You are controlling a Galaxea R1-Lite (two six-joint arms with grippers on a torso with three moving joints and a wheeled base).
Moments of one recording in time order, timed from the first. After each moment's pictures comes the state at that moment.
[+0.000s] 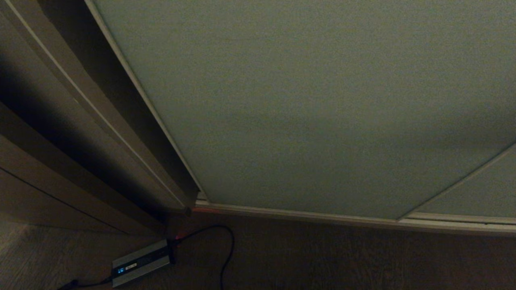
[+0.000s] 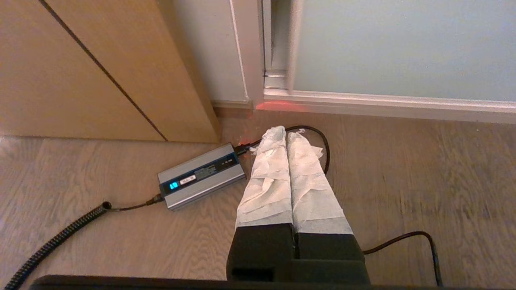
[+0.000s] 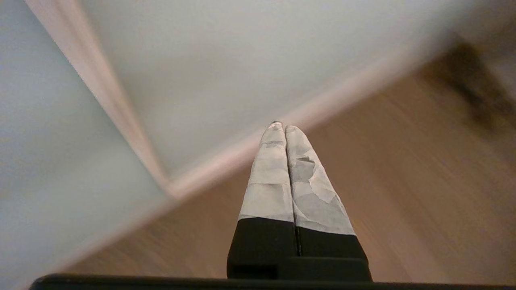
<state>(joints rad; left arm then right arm) -0.02 0.00 -0.03 0.07 -0.01 0.05 -0.79 1.20 -1.19 0.15 0.04 0.06</state>
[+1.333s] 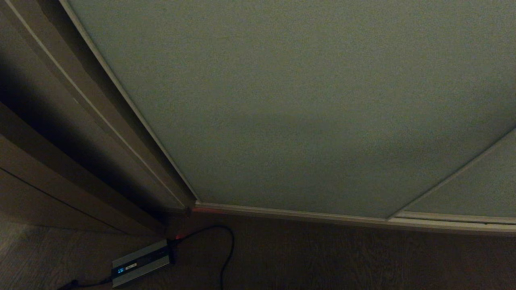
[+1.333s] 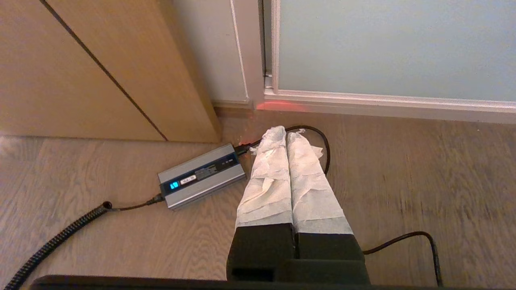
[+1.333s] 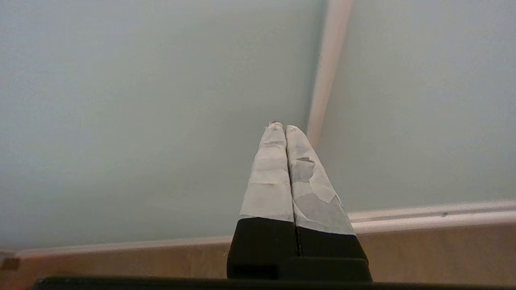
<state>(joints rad) -0.02 0.00 -0.03 0.07 -0.01 0.05 -0.57 1.09 -0.89 -0.29 0.42 0.17</state>
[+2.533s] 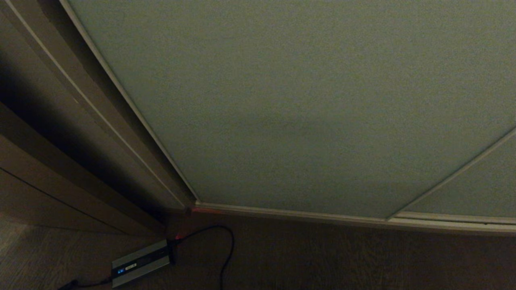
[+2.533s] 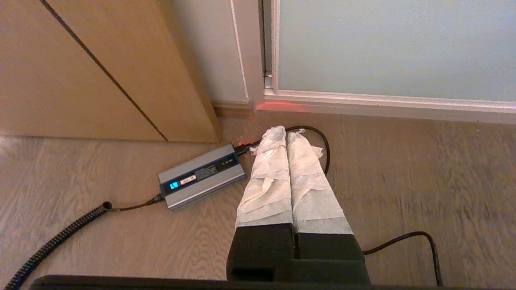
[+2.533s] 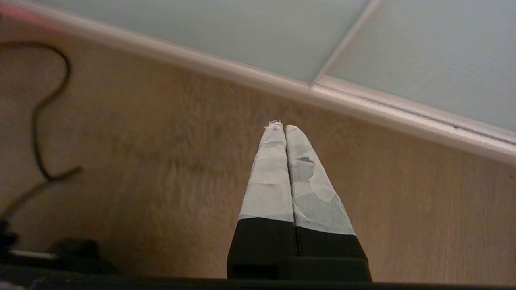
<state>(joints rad) -0.02 0.00 -0.03 0.07 -0.01 0.05 -0.07 0.27 -0.23 0.16 0.09 -0.17</state>
